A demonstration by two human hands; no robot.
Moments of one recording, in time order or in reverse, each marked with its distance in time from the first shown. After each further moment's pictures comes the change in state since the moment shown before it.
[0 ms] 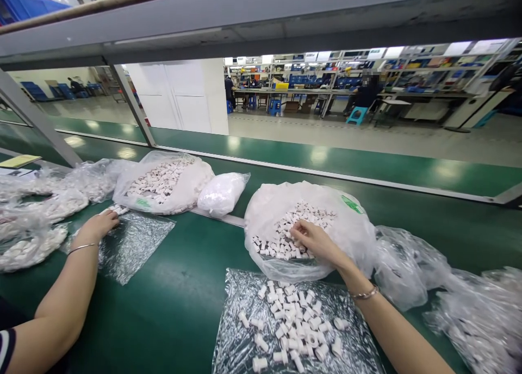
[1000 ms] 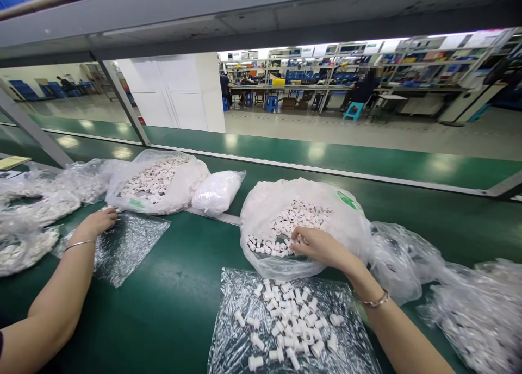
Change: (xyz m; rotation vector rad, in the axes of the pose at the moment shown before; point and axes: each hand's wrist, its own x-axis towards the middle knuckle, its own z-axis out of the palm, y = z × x) left_hand 0.207 0.173 0.221 -0.053 0.145 0.047; right_hand -0.026 -0.014 -0.018 -0.371 -0.136 -0.040
